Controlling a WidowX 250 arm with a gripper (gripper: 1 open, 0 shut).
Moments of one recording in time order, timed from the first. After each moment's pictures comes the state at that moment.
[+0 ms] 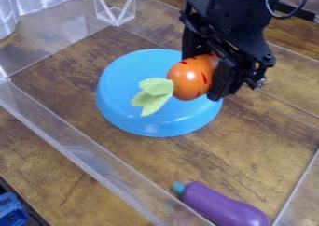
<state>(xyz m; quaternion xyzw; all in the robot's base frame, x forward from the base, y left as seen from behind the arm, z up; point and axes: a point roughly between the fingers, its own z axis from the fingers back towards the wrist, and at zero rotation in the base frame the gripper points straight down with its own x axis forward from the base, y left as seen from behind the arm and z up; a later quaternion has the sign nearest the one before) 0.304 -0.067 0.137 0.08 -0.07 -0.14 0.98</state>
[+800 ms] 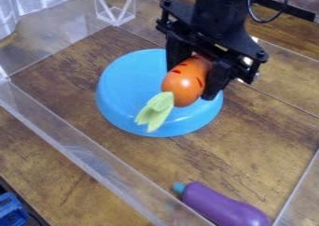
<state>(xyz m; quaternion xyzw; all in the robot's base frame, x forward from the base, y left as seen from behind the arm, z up) 0.304 -0.054 0.128 0.08 -0.08 0.01 0.99</state>
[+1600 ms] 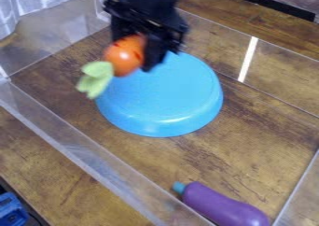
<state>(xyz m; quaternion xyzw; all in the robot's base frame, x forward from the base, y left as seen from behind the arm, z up) 0.298 0.047 0.126 0.09 -0.07 0.03 0.99</state>
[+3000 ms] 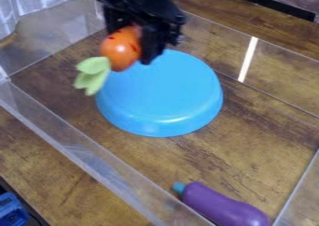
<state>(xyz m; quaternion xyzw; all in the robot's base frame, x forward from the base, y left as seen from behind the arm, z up) 0.301 -0.002 0.135 0.09 -0.11 0.00 0.99</state>
